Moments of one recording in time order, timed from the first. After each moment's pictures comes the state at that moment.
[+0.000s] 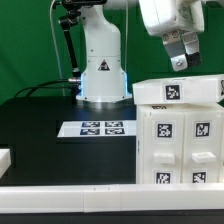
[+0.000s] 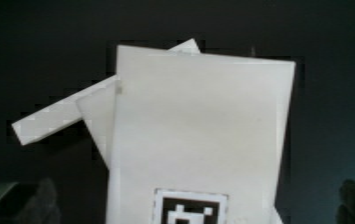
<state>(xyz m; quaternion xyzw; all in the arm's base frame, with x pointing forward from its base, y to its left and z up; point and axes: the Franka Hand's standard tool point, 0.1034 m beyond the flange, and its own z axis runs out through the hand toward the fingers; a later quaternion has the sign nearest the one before) 0.619 0.091 0.190 -0.55 0.82 0.04 0.15</state>
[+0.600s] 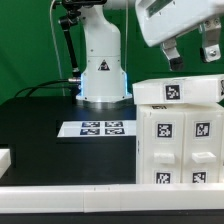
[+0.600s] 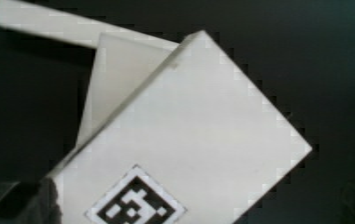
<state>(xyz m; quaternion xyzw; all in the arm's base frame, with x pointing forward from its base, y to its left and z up) 0.625 0.094 0.193 -0.80 0.57 -0.01 0.16</state>
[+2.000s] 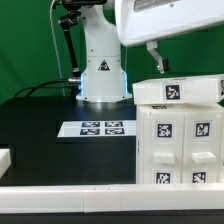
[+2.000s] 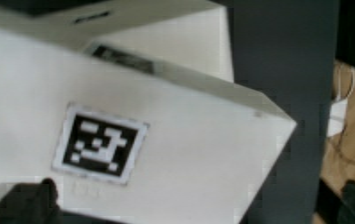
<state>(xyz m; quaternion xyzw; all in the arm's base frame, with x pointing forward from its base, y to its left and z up) 0.624 0.103 0.192 -0.99 -0.01 -0.12 0.09</state>
